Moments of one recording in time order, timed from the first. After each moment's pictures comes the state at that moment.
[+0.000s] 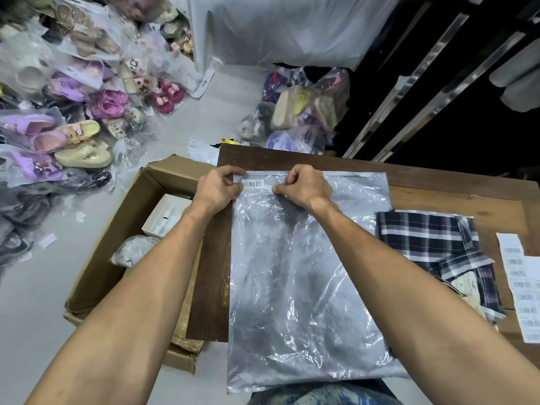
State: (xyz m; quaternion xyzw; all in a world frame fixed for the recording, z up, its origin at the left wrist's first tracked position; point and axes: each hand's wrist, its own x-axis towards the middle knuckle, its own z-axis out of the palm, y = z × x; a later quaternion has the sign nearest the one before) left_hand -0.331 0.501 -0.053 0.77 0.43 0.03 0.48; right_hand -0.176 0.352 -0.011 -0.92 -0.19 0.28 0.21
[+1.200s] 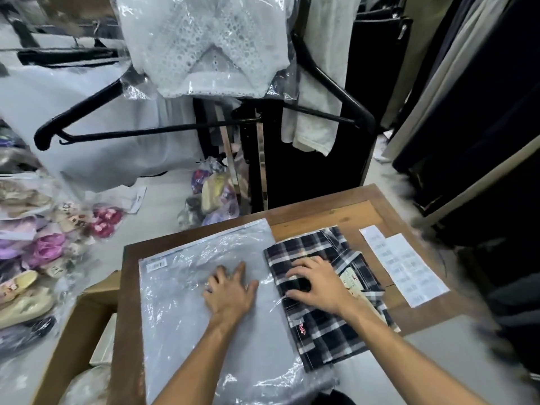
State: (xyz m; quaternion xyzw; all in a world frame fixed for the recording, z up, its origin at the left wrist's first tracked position) left_hand -0.248 0.236 -0.015 0.92 0.33 -0.15 0.15; right_hand -0.131 0.027 0.000 -0.88 -0.38 0.20 0.18
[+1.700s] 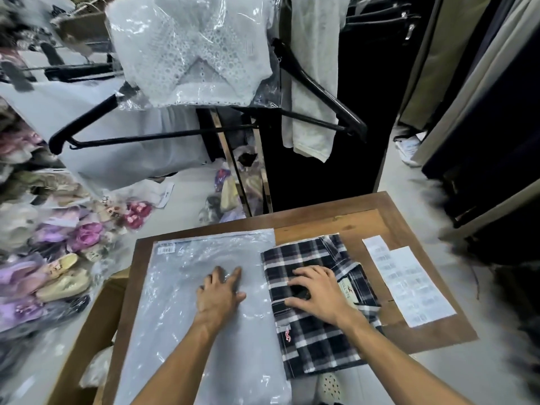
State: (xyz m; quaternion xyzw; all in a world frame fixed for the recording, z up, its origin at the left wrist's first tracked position) left_hand -0.245 0.238 -0.014 0.93 0.30 -0.21 0.07; right_hand -0.108 0.001 -0.032 -0.87 -0.42 0.18 0.18
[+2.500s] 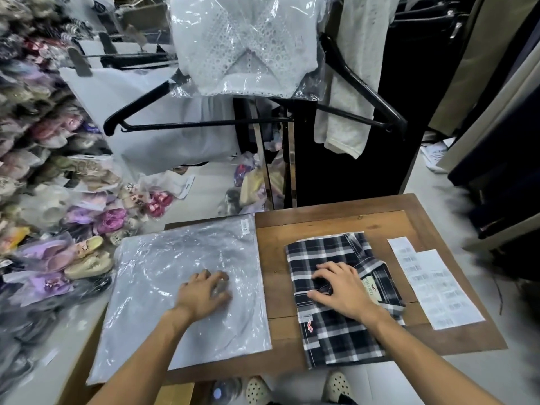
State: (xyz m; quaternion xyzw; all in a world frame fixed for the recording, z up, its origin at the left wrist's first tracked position) left_hand -0.330 0.308 0.005 0.92 0.29 -0.20 0.15; right_hand -0.112 0.004 -0.027 -0.88 -0.42 0.17 0.15
